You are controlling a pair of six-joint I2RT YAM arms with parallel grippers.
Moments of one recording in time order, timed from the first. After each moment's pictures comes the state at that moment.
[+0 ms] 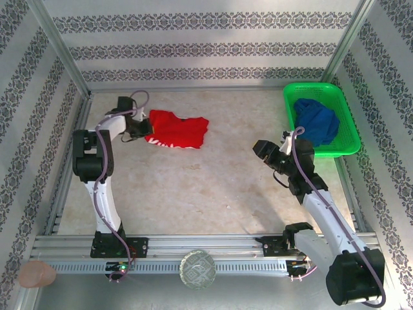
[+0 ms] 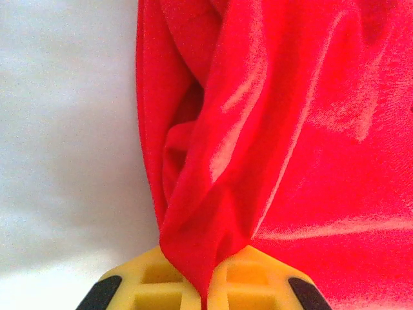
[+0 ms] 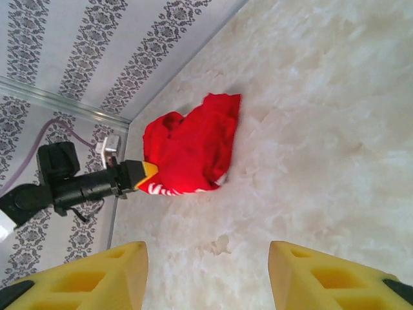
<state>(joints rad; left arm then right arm) 0.09 2.10 1.51 -0.55 0.39 -0.16 0.12 0.88 0.53 -0.08 -0.48 0.85</state>
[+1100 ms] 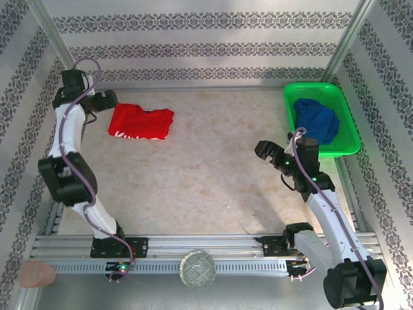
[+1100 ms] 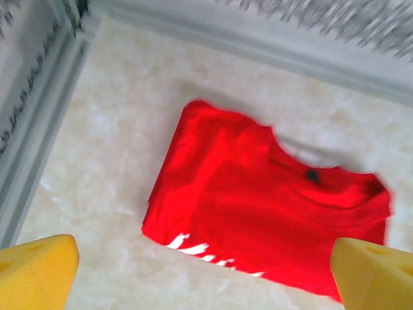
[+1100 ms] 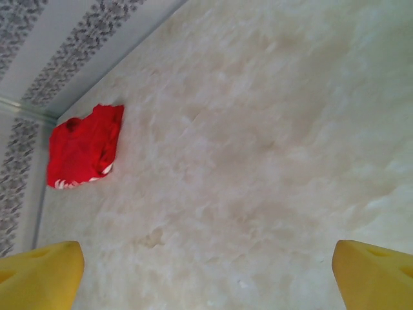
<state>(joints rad) 0.30 1.73 1.66 -0.70 0.18 -0.11 0.07 0.86 0.65 -0.38 -0.34 0.65</state>
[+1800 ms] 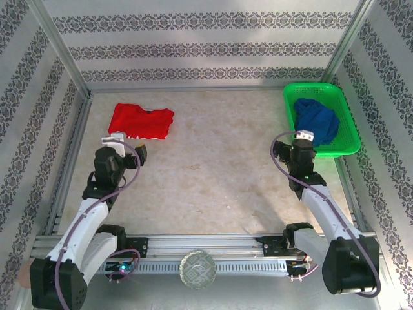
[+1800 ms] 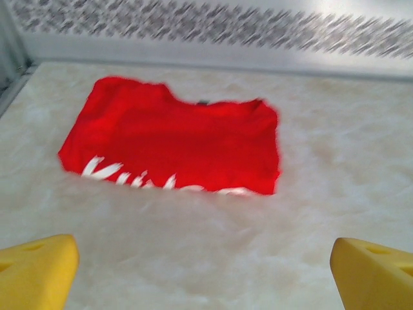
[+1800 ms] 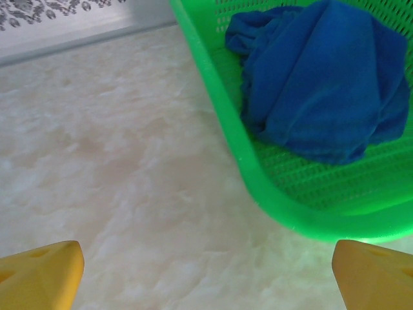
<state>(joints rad) -0.06 0.85 0.43 0.02 -0.07 -0.10 0.05 1.01 0.51 -0.04 0.24 0.25</state>
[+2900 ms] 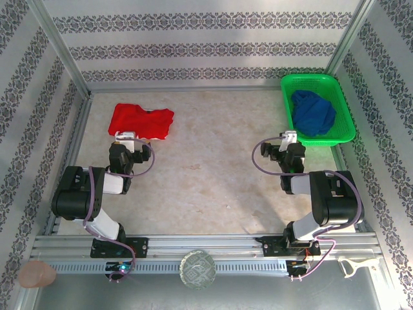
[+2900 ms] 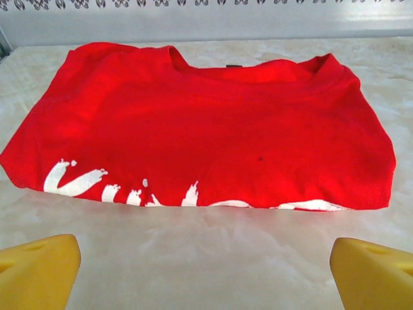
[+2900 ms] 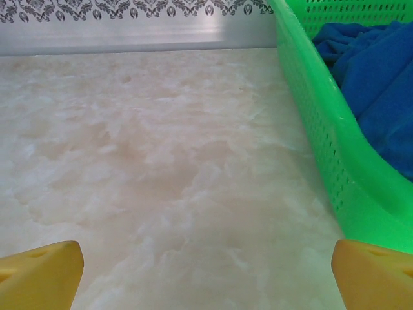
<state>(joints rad) 0.01 1.61 0.39 0.86 -0.02 0.00 0.00 1.53 0.37 0.83 -0.03 0.04</state>
